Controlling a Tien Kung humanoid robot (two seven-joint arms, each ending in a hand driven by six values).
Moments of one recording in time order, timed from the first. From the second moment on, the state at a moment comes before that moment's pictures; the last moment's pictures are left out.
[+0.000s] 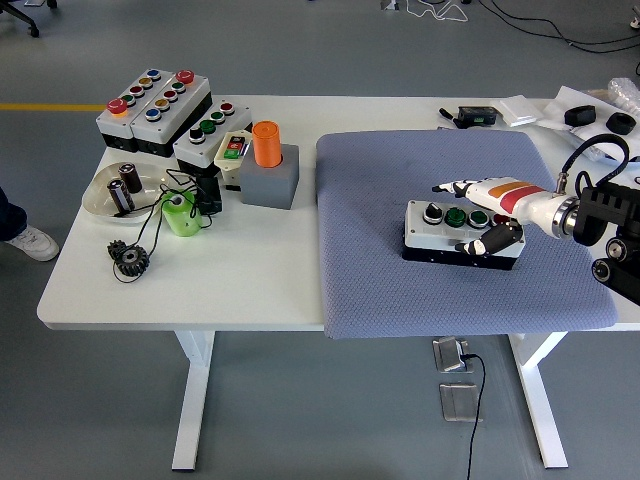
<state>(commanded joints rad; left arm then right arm) -0.09 0.02 -0.63 -0.20 -0.52 0.24 -0.11 1.06 -0.53 0.11 0.94 -1.43 -0.07 0.24</state>
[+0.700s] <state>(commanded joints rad) -0.10 0.02 -0.65 -0.20 -0.50 0.23 -0.11 0.88 -0.84 0.39 1.36 -1.24 -0.16 0.12</state>
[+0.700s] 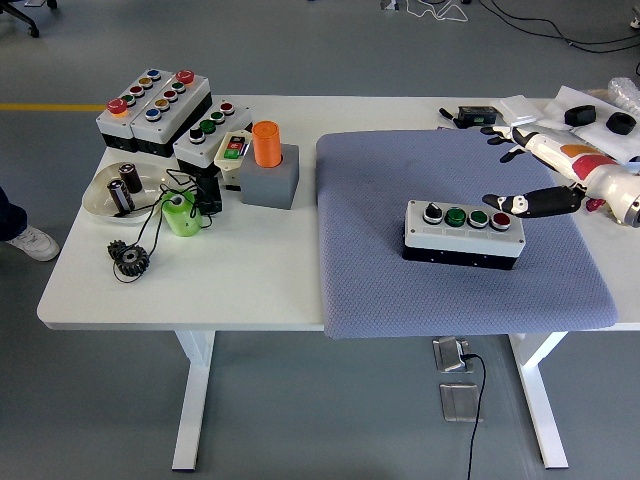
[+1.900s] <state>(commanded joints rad) -0.08 0.02 -0.56 -0.19 -0.55 0.24 -0.11 0.89 -0.81 0.29 1.28 -1.18 -0.03 -0.01</state>
